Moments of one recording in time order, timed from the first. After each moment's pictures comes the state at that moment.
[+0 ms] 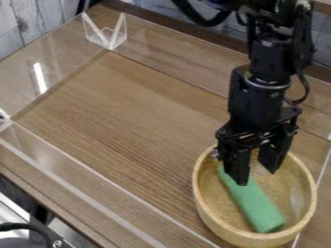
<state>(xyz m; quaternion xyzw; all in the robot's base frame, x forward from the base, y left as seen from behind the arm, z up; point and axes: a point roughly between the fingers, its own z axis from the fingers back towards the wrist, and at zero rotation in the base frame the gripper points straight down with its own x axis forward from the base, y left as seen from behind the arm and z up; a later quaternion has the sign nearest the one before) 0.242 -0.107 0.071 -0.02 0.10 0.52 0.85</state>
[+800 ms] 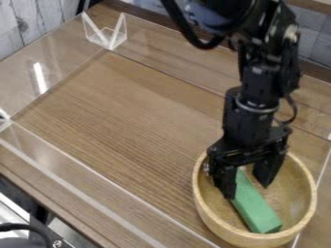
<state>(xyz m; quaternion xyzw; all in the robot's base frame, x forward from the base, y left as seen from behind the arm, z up) 0.242 -0.102 0.040 -0.02 0.10 0.48 0.87</state>
